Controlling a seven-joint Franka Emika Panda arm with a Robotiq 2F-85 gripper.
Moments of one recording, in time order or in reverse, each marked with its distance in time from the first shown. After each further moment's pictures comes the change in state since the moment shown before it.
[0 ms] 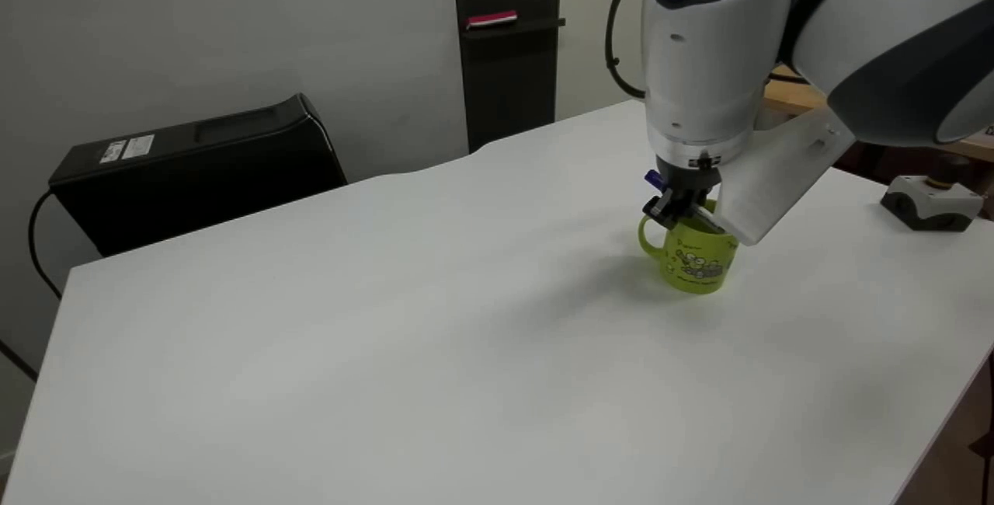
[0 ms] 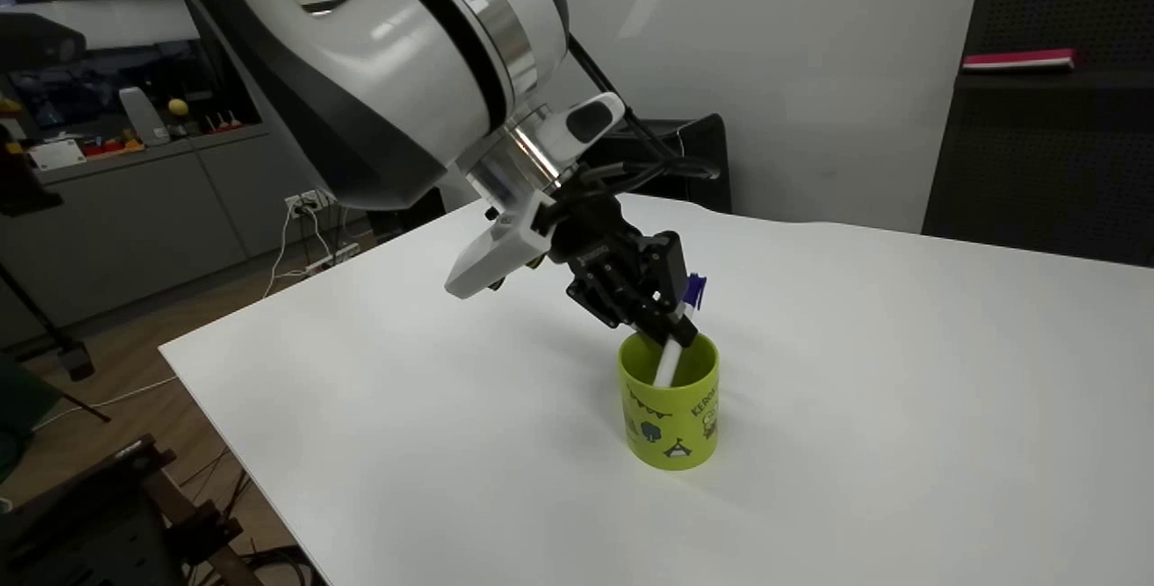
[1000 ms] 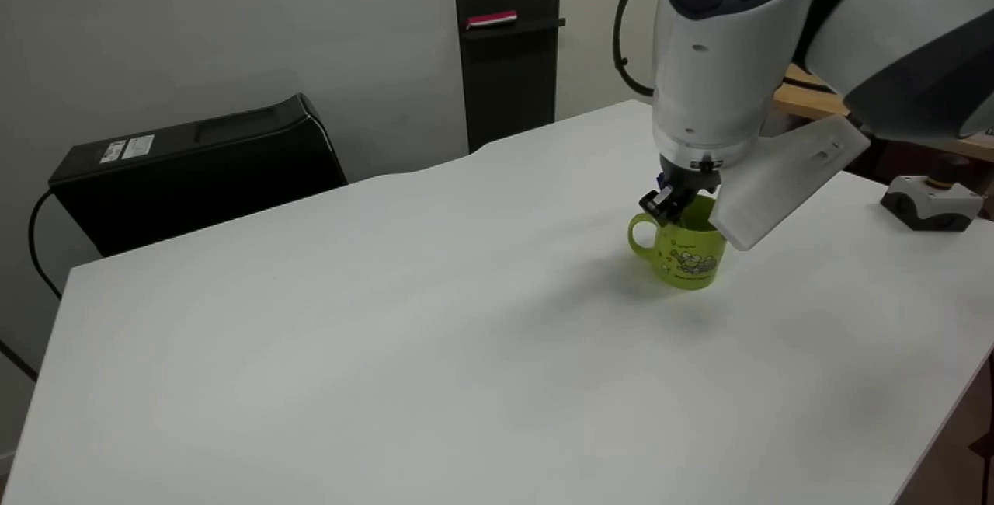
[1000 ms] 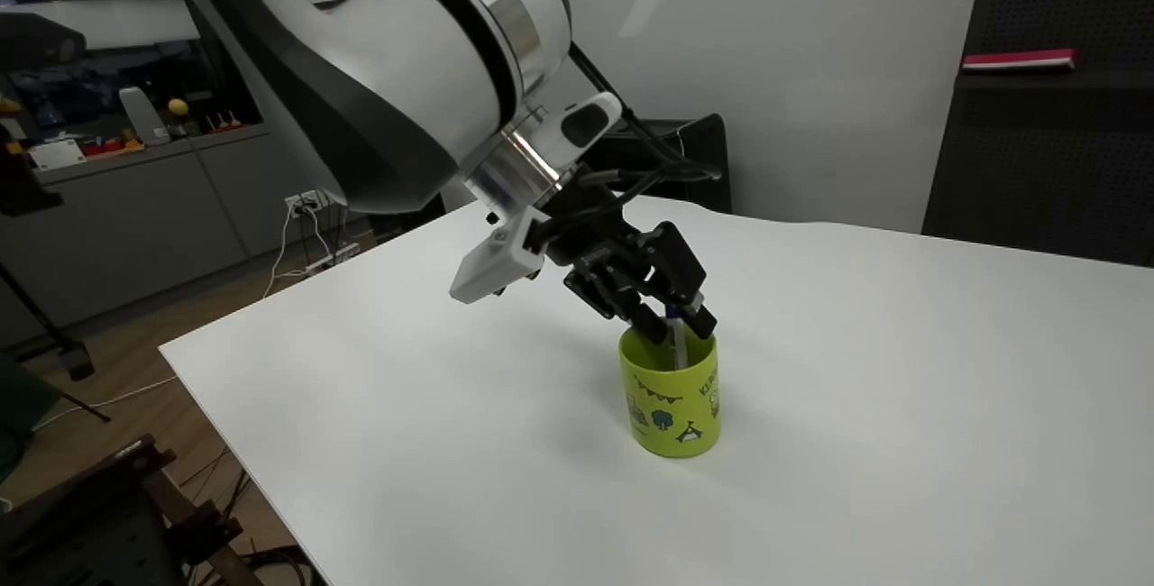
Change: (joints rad) arm 0.002 -0.004 -0.011 -0.005 -0.106 0.011 0.174
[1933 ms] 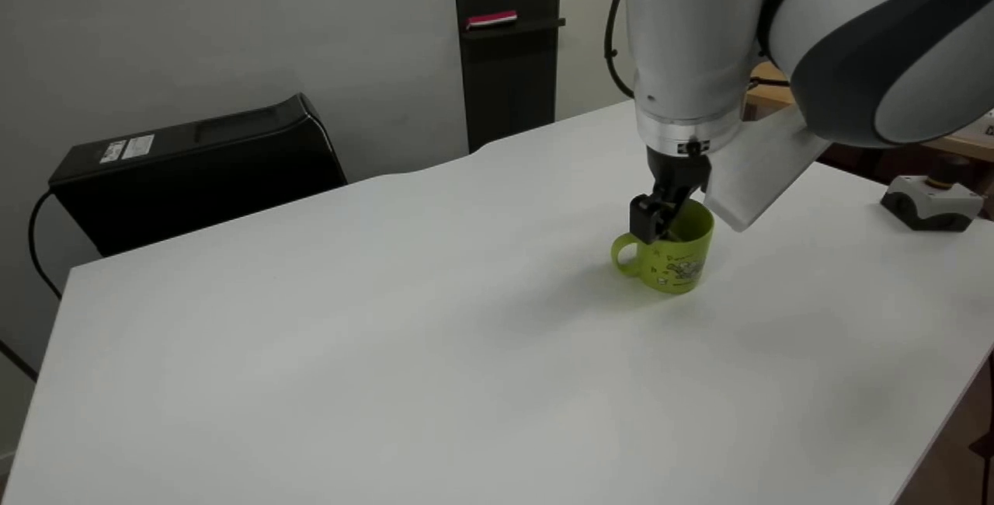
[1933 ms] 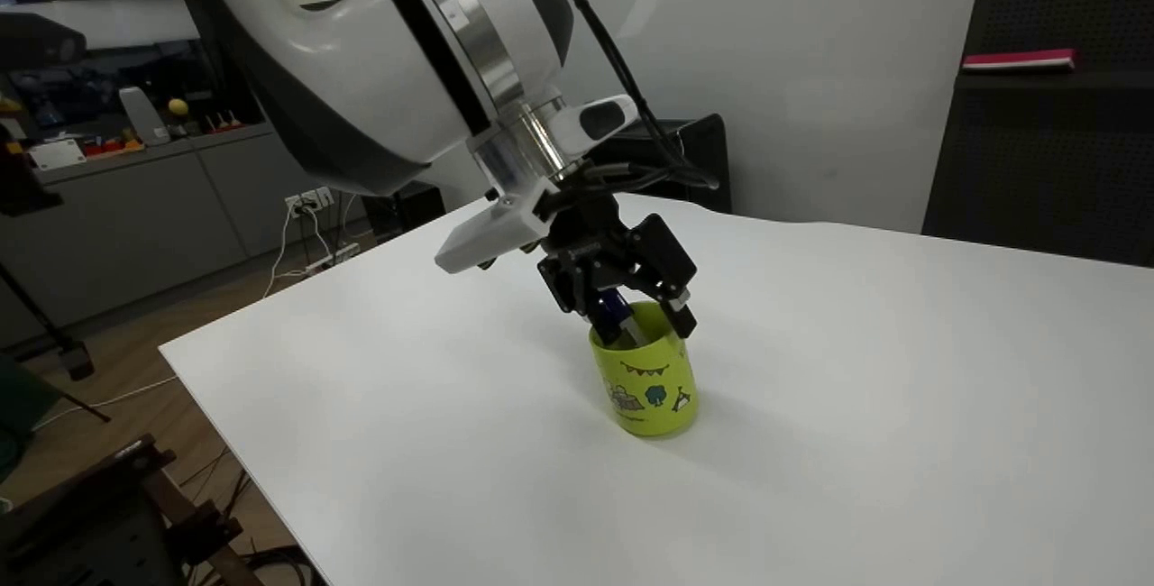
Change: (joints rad) arm -0.056 0.001 0.072 0.007 0.398 0.010 -0.443
